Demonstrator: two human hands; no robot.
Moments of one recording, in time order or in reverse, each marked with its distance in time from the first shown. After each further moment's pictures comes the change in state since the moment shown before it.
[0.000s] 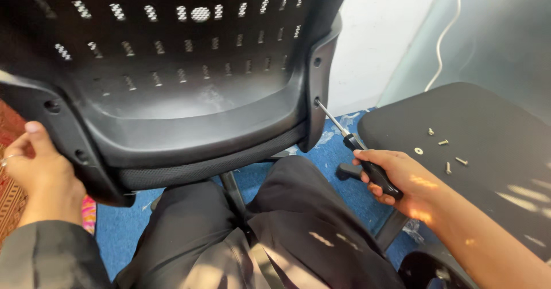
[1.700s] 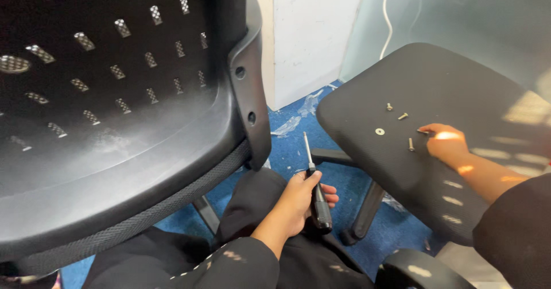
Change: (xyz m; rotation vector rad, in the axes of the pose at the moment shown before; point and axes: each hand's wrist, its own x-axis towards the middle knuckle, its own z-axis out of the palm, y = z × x) left_hand -0.404 0.115 0.303 -0.254 -1.340 -1.317; right_hand 0.287 0.157 -0.371 -0.961 0.655 -0.461
